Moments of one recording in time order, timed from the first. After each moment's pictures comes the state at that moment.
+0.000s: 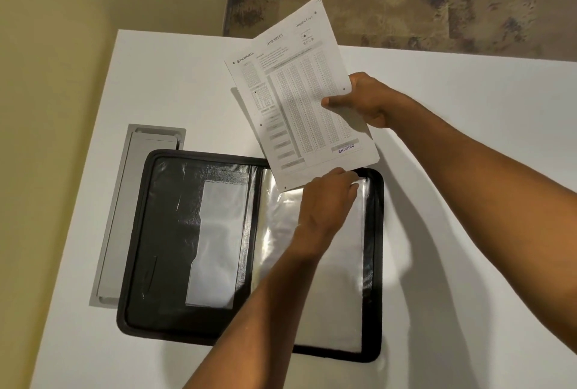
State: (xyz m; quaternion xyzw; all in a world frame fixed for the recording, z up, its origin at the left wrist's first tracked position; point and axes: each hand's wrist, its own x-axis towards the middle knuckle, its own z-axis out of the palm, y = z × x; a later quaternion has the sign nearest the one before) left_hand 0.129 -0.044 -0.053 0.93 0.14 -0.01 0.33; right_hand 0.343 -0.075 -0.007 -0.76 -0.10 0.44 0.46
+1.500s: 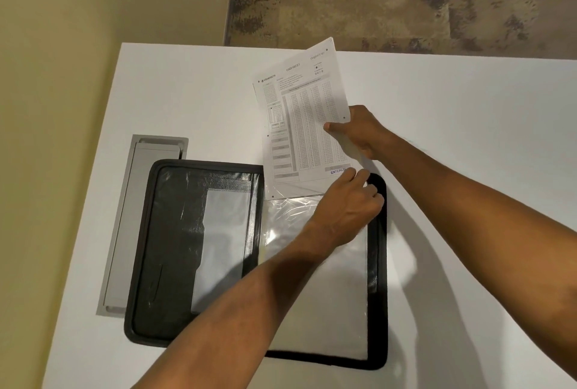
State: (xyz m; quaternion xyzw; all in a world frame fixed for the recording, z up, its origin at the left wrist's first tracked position) left_hand 0.139 -0.049 -0.029 0.98 -0.20 0.00 0.08; right_hand 0.308 -0.084 -0.053 -0.80 -0.04 0.37 0.46
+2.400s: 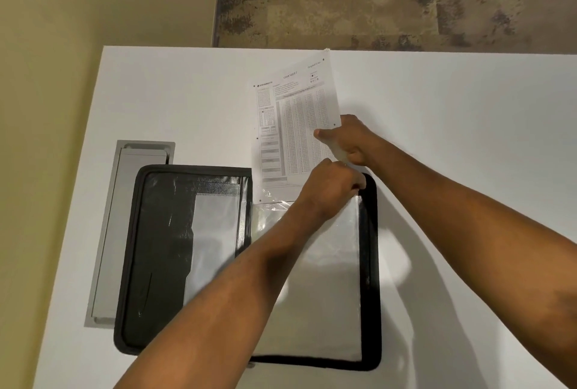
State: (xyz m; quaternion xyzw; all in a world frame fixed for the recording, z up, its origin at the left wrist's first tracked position) left_hand 0.174 -0.034 -0.047 0.95 -0.06 -0.10 0.29; right_hand 0.307 -0.088 -0.073 -0.79 0.04 0.40 0.46
